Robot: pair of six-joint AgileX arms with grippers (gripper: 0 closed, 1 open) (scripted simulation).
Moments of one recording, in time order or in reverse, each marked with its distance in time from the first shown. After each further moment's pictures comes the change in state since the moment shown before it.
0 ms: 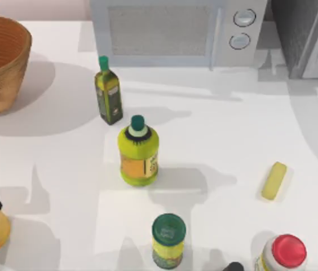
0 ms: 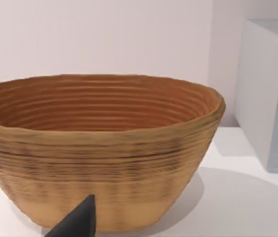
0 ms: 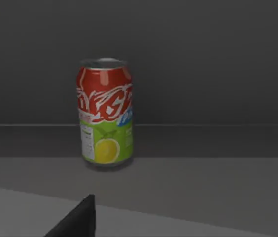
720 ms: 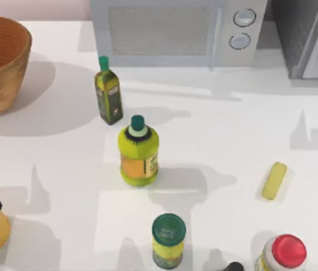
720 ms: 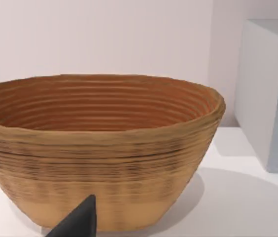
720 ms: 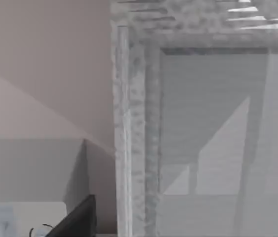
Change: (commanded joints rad) left arm 0.000 0.000 0.000 0.000 0.000 0.000; right arm -0.097 -0.652 -0.847 0.207 -0.089 -0.005
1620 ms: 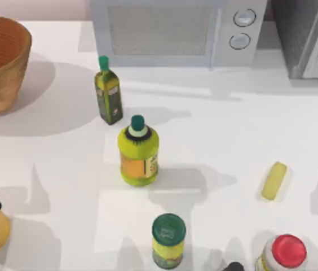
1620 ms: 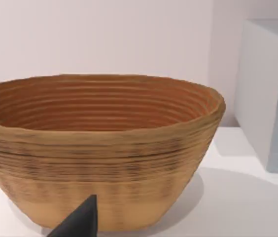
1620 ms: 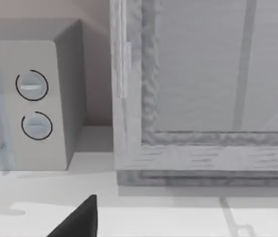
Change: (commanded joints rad) left arm 0.000 0.000 0.000 0.000 0.000 0.000; right arm -0.080 -0.599 -0.804 0.184 -0.097 -0.013
